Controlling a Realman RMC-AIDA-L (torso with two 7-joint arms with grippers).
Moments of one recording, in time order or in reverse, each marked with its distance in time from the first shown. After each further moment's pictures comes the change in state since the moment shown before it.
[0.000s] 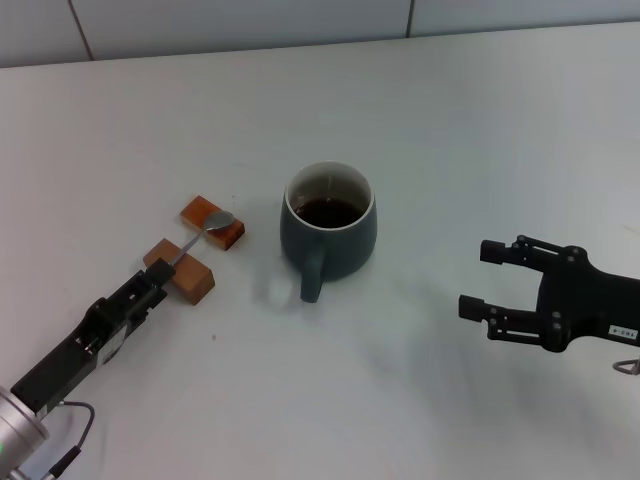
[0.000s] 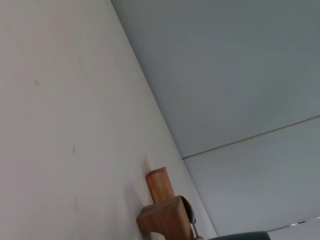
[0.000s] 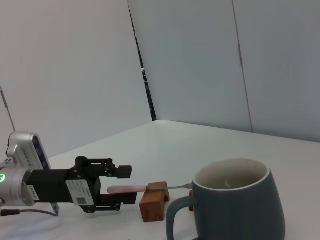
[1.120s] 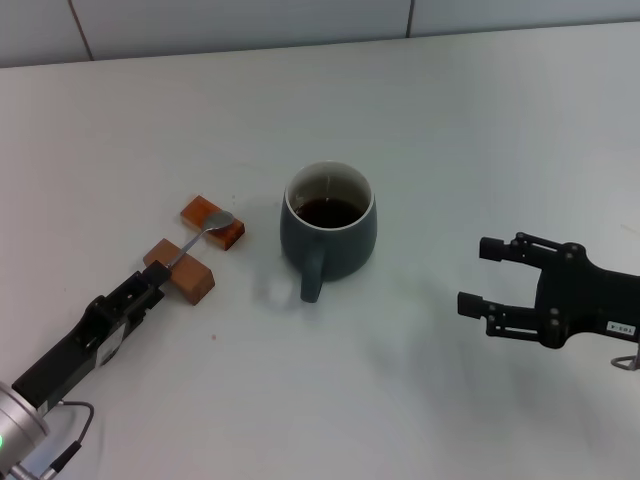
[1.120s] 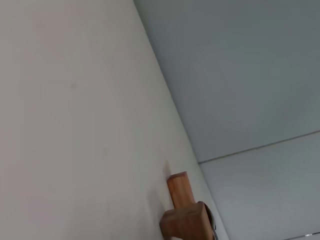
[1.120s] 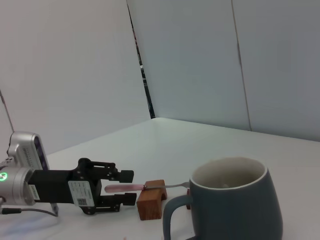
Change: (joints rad) left arm -0.008 -0.001 -0.005 0.000 -0.004 -0.046 -0.033; right arm 0.007 -0.002 -0.005 -0.001 0.000 0.012 0.001
